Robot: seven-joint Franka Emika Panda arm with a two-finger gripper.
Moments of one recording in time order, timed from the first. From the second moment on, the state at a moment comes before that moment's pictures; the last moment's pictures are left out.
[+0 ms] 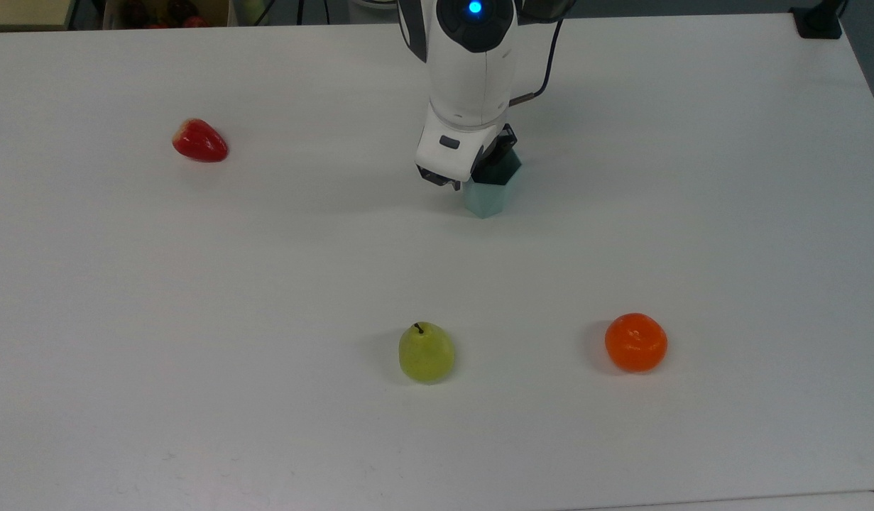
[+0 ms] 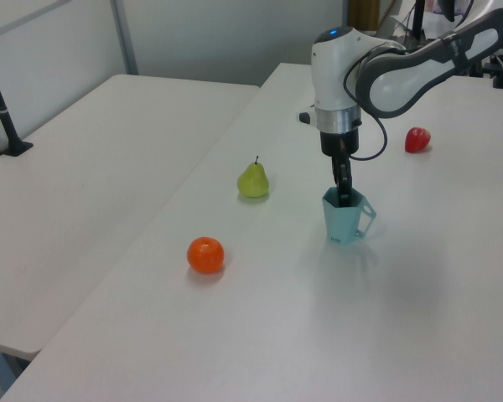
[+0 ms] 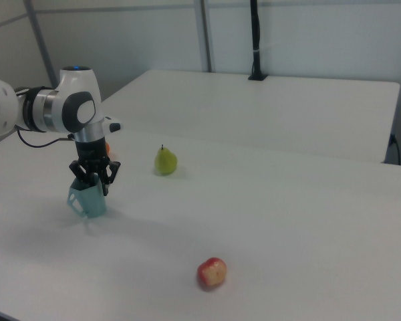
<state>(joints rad) -0.01 0.38 0.31 -1.72 -0.07 1.99 -0.13</state>
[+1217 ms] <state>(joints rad) 0.00 -0.02 0.05 -1.59 -0.01 1.65 0.06</state>
